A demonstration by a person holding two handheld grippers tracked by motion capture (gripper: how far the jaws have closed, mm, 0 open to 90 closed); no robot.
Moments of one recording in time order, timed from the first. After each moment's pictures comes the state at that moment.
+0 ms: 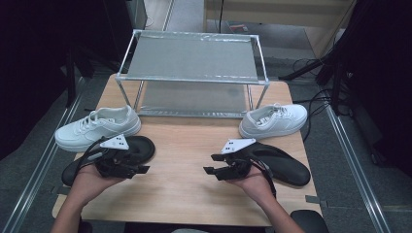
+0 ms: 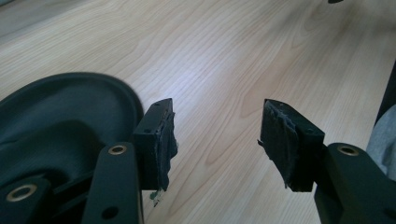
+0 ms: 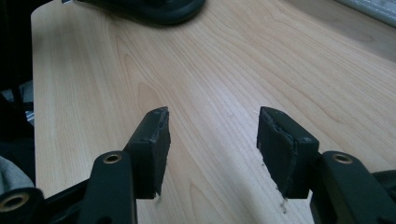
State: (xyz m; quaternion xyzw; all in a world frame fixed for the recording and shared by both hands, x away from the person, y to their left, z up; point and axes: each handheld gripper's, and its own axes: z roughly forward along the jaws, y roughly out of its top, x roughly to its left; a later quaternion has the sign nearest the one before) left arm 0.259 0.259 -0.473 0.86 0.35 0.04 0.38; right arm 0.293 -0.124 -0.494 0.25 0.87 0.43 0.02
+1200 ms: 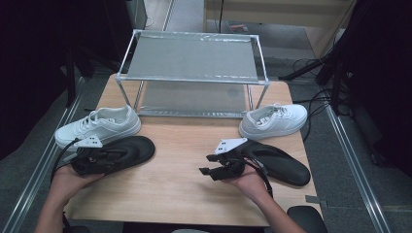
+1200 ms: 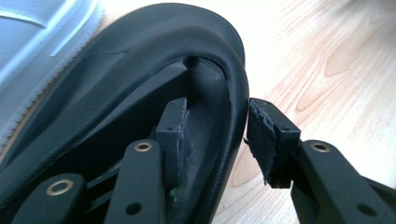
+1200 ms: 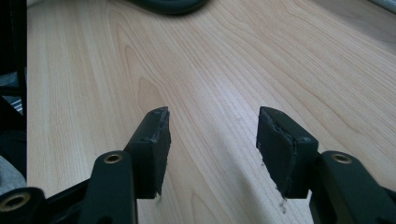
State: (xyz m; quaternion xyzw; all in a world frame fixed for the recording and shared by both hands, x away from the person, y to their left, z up) left arm 0.268 0.332 -0.508 0.83 0.41 0.05 0.37; right arm 0.296 -0.109 -0.499 0.23 0.88 0.41 0.01
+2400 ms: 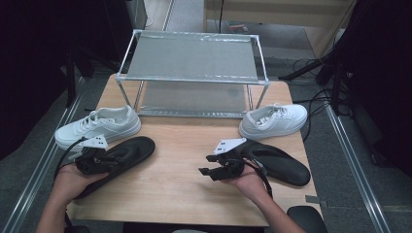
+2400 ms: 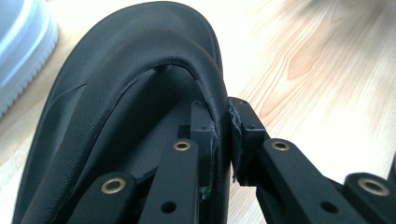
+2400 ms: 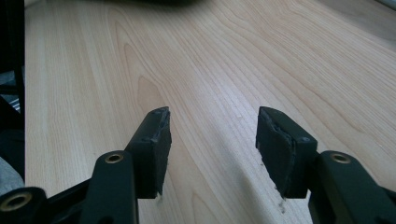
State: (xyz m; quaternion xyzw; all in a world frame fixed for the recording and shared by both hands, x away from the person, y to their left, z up) left arm 0.264 0.311 -0.489 0.85 0.38 0.04 0.37; right arm 0.296 -0.107 -0.500 0.23 0.88 0.41 0.02
